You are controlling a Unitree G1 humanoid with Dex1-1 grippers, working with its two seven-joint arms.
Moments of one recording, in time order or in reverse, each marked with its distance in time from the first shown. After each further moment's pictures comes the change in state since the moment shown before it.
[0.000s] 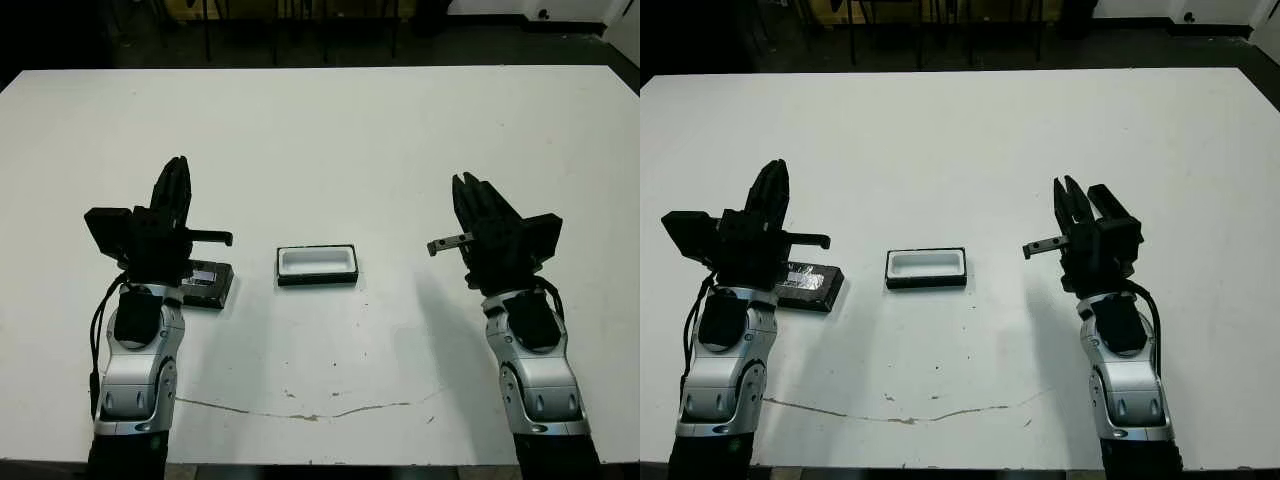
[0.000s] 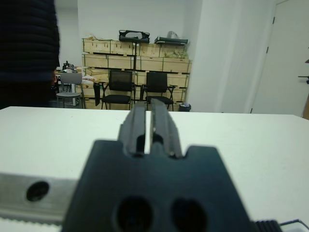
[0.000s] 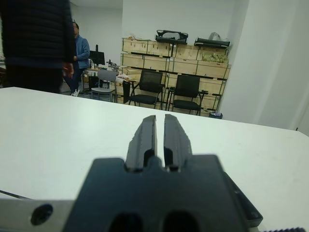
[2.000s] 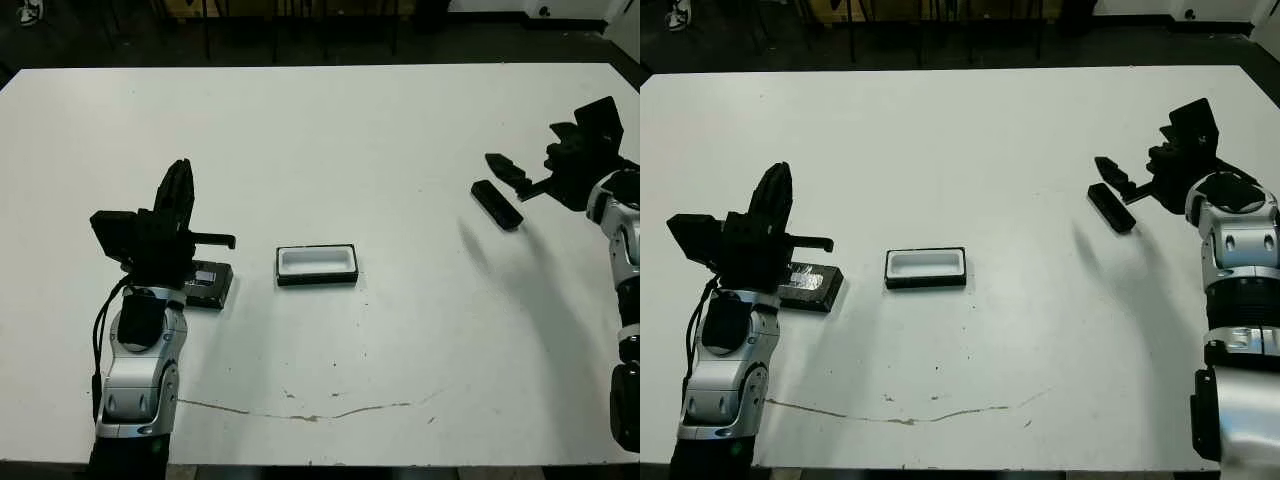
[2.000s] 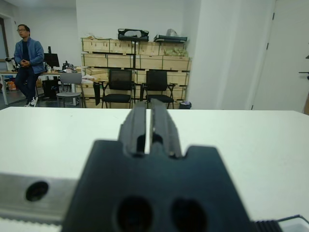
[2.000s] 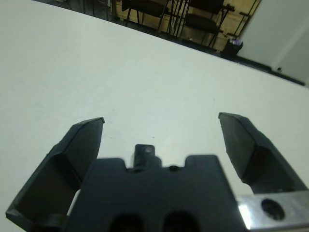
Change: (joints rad) left arm 0.011 0.001 -0.014 -0.001 0.018 -0.009 0.009; right arm -0.594 -0.429 -0.085 0.741 0.052 0.366 0.446
